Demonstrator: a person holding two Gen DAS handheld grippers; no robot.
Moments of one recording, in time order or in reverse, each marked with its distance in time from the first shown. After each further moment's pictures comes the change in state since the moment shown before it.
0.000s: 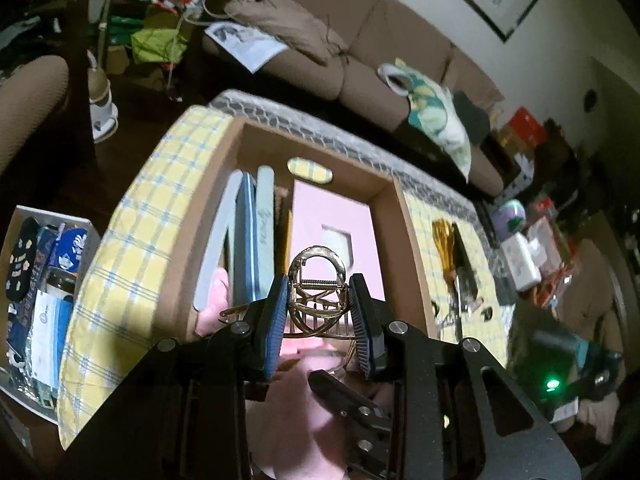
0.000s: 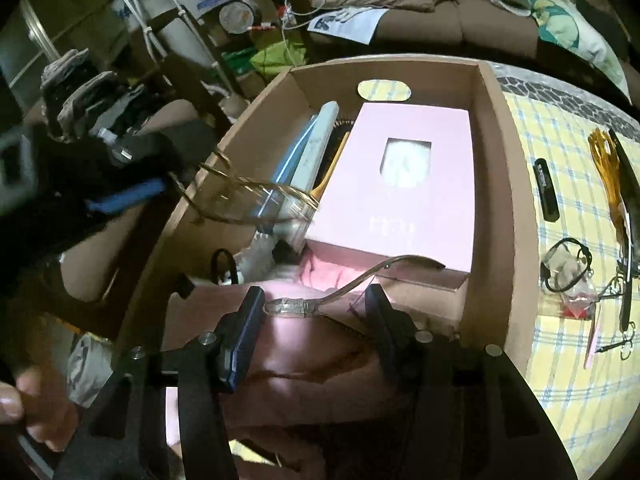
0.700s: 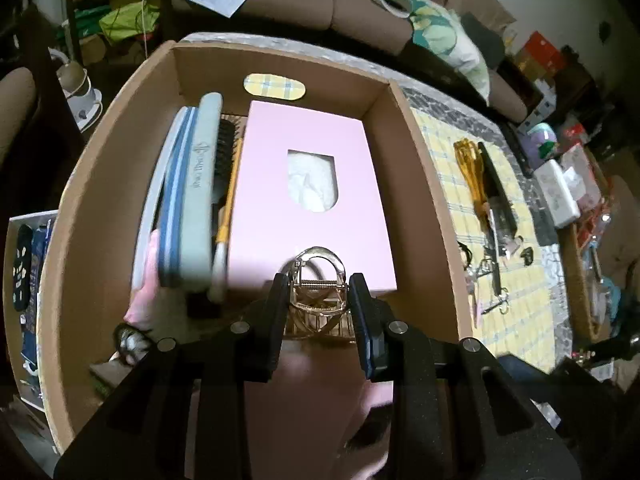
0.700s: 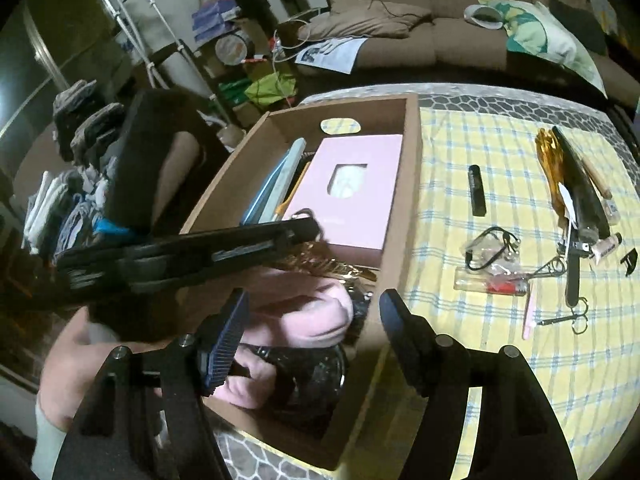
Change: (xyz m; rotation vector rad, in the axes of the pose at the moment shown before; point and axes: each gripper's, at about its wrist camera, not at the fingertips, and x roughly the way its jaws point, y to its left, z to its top) left arm 0.086 -0.049 -0.021 0.124 0.212 0.125; right arm -0.084 -0.038 -0.025 0.036 -0.106 0.001
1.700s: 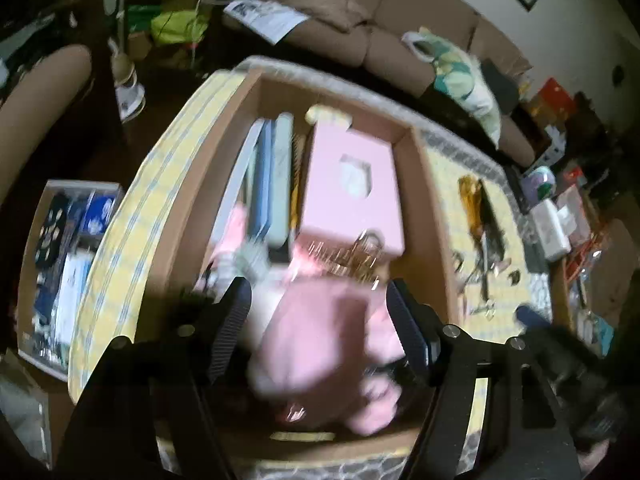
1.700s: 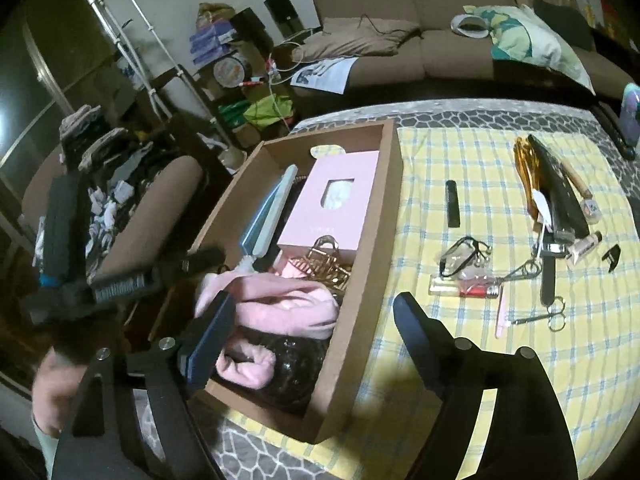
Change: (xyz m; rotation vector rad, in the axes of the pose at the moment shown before) left arm -0.084 0.040 -0.047 -0.128 -0.096 0.017; right arm -0.039 -0.019 0.002 0.043 -0.060 0.024
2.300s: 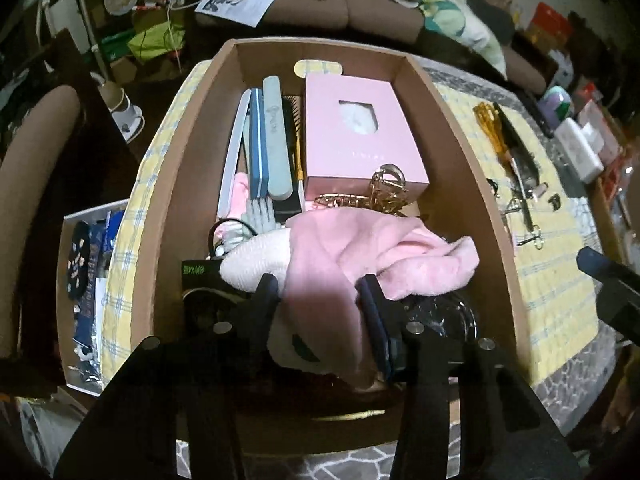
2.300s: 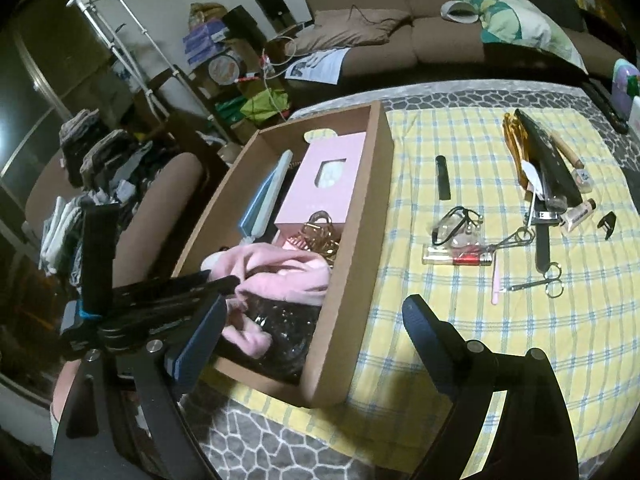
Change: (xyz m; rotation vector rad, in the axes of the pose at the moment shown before) left arm 0.026 -0.025 -0.022 0.232 0.065 0.147; right arm -0.011 -0.008 -0.019 0.044 0.021 0.013
